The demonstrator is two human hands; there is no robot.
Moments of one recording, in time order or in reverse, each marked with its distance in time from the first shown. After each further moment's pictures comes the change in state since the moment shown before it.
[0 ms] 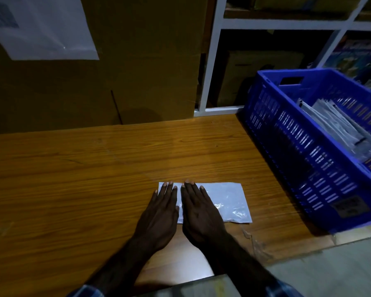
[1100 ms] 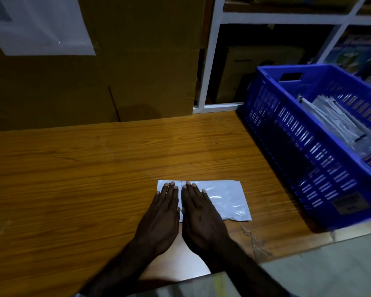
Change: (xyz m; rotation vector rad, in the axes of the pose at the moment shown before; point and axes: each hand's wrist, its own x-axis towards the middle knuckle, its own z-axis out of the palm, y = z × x) left_hand -0.008 0.008 0.004 -0.012 0.091 0.039; right_hand -0.015 -0.008 -0.006 0.033 -0.008 0.053
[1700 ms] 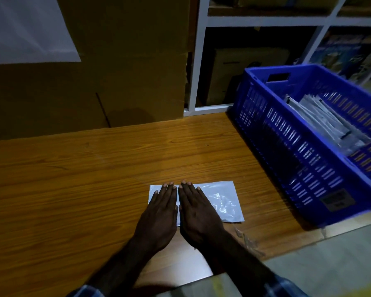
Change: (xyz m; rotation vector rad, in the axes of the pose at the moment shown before) left_hand 0.021 -0.001 0.013 -0.002 -0.029 0.056; right_hand 0.011 0.020 0.005 -0.030 -0.002 0.003
